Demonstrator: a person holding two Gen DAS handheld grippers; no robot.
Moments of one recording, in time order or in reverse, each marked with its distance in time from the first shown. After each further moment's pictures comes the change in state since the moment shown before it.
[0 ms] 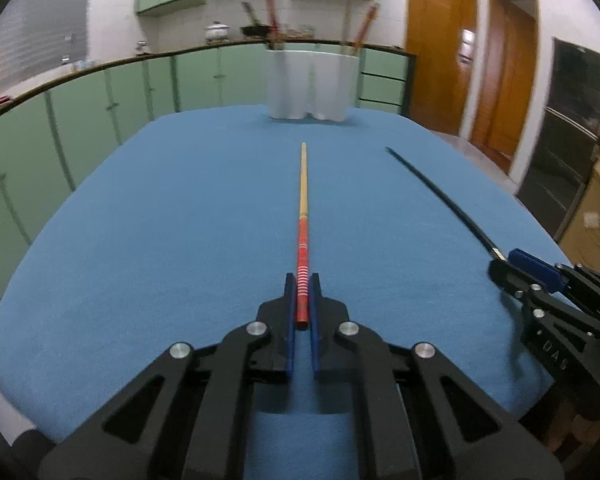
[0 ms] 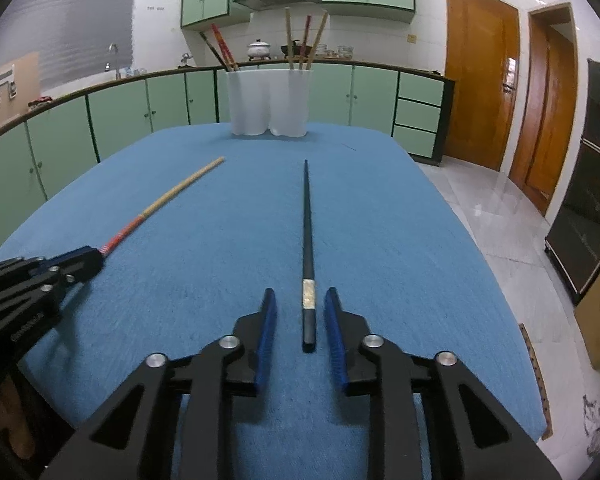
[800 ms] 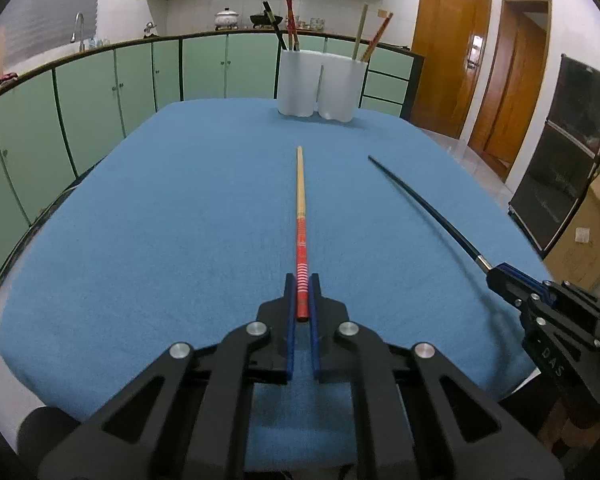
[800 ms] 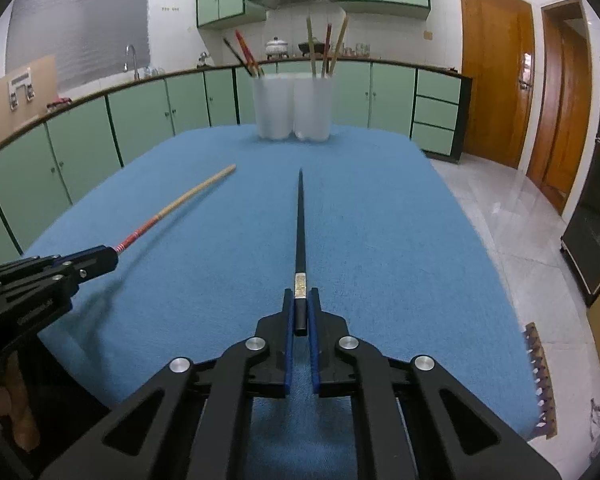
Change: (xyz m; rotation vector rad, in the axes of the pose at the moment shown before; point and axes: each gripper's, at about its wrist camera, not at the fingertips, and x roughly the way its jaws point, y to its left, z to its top) left arm -0.028 0.015 0.015 -0.050 0.056 -0.054; right arm -0.034 0.004 0.007 0.014 0.010 0.077
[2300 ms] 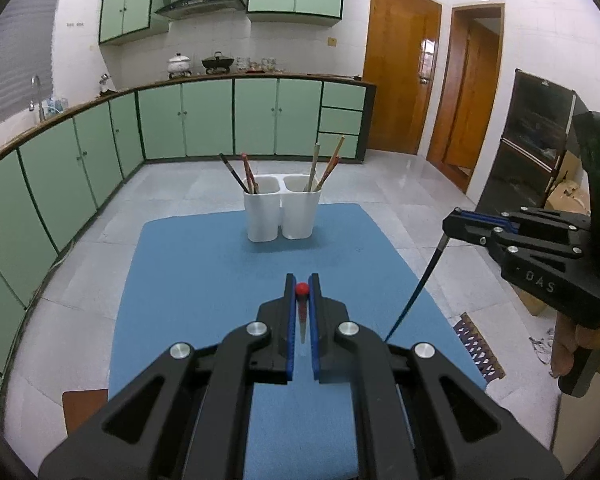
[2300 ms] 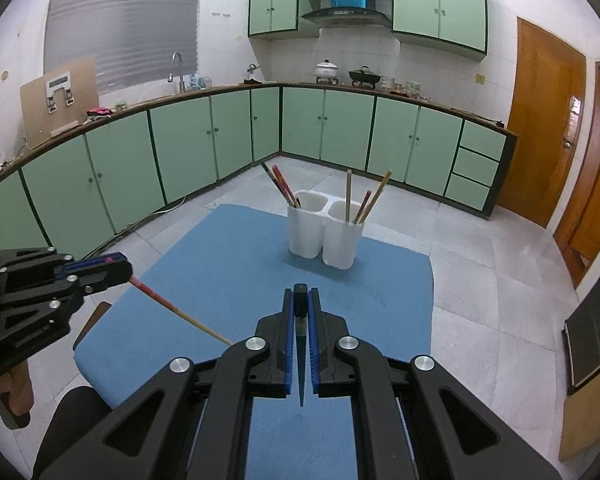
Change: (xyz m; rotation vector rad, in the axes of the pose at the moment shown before) left arm -0.095 -0.010 0.180 0.140 -0.074 -0.132; right arm -0.069 0.010 0.216 -0.171 -0.001 0.110
